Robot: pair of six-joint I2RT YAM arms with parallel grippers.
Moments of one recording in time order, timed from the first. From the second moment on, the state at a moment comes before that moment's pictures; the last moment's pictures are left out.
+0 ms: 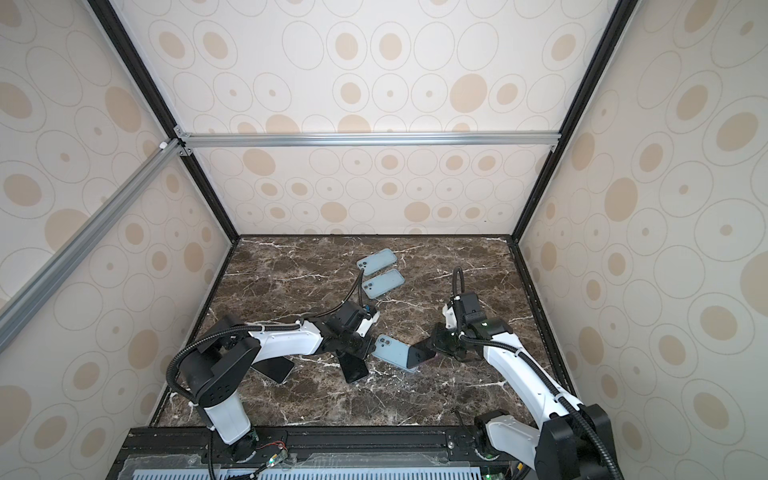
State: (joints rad) left arm -0.80 1.76 0.90 -0.15 0.24 -0.39; right arm 0.26 1.13 0.75 -0.74 -0.38 0.58
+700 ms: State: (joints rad) left arm -0.81 1.73 0.82 -0.04 0.35 -0.53; right arm 0.26 1.03 0.56 -0.50 -0.54 0.55
